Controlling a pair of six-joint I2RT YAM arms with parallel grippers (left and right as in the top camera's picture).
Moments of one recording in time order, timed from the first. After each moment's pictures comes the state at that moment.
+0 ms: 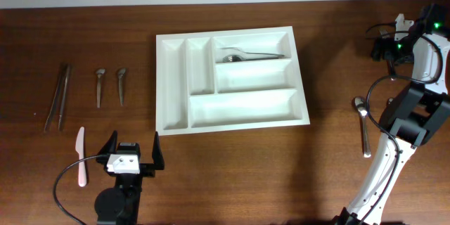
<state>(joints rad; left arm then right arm) -0.06 0.01 0.01 -0.08 -0.04 0.04 -0.48 2.71 2.52 -1.01 -0.13 -0.34</state>
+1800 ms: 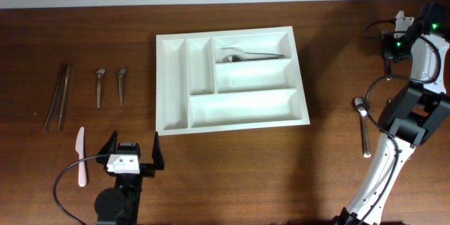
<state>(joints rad) -0.06 0.01 0.01 -0.08 -0.04 0.04 -0.48 2.73 2.52 -0.94 -0.14 -0.34</state>
